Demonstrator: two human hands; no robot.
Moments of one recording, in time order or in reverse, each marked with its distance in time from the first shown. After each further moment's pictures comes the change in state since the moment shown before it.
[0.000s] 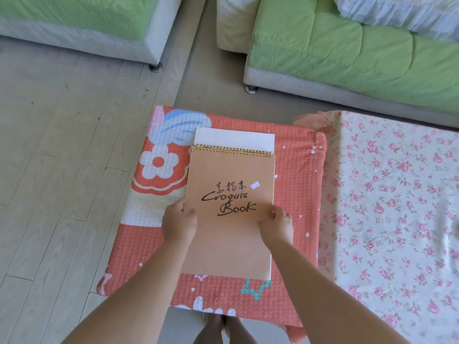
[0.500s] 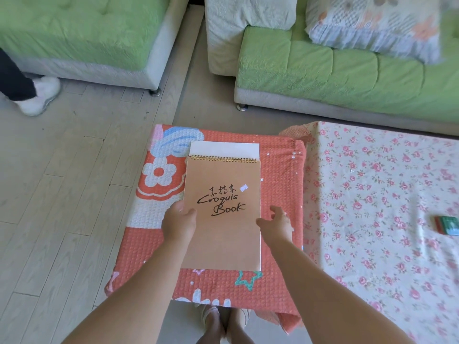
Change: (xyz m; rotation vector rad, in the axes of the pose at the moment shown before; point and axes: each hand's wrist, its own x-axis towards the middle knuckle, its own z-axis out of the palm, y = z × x) left_hand -0.044 0.027 -0.019 -0.079 -0.028 -0.025; right_hand -0.033 0.006 -0.038 0.143 -0.015 -0.044
